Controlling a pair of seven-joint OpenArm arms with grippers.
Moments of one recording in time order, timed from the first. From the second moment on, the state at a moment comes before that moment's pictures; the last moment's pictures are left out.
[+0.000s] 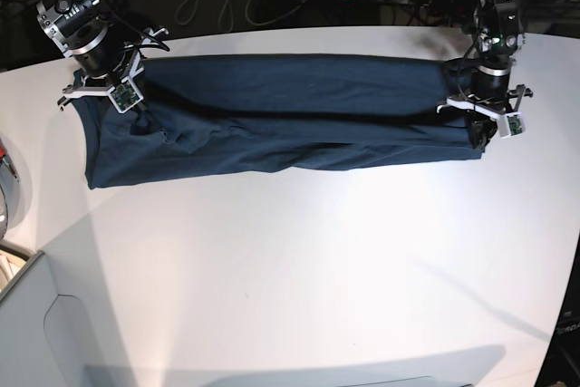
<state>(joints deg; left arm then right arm) 24.0 -17.0 -17.3 95.7 -21.9 -4.4 11.9 -30.8 6.1 22.2 123.7 -2.2 46.6 -35.7</state>
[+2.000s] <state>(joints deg) 30.8 -16.6 -22.3 95.2 -22.3 -4.2 11.7 -23.0 4.7 29.9 106.8 -2.4 46.6 -35.8</state>
